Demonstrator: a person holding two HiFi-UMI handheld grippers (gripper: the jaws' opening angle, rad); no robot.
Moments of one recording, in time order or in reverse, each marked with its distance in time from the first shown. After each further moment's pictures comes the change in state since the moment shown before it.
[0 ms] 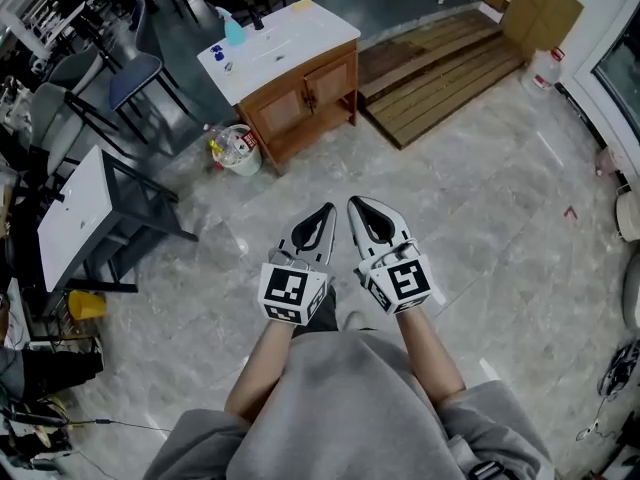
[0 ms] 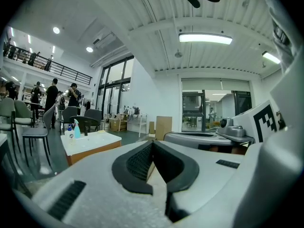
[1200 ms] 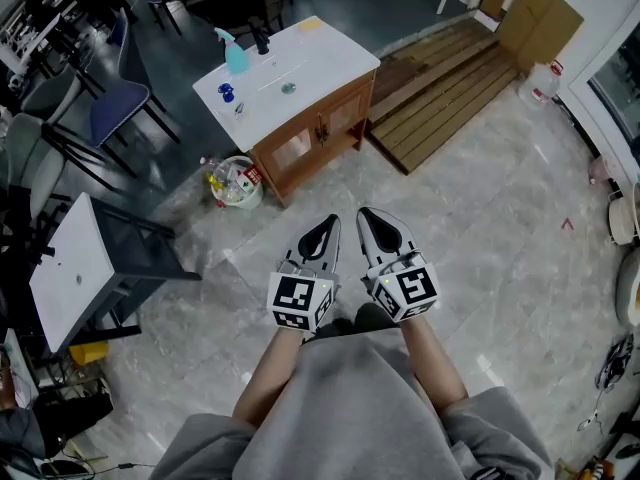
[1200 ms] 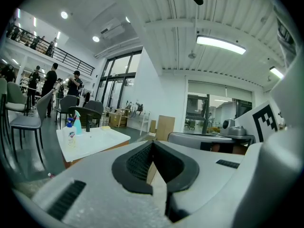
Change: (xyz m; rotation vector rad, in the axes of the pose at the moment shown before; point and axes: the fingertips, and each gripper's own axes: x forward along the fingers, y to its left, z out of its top) left arm 0.094 0.200 -0.004 -0.108 0.031 -0.050; right arm 0.209 -0.035 -0.023 0.050 0.077 -0.106
